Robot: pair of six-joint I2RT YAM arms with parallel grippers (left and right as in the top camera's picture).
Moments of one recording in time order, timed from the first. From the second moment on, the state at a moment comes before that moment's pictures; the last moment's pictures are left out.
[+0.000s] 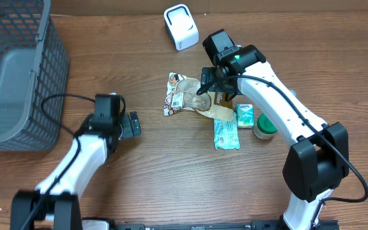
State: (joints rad) left arm -0.10 1.45 0.68 -0.30 -0.12 -0.31; right arm 0.46 1.95 1.71 -1.06 0.20 0.54
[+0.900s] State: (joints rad) left arm -0.10 0.79 0.01 0.16 -0.11 -0.27; right arm 0.46 1.95 1.71 -1.06 0.20 0.54
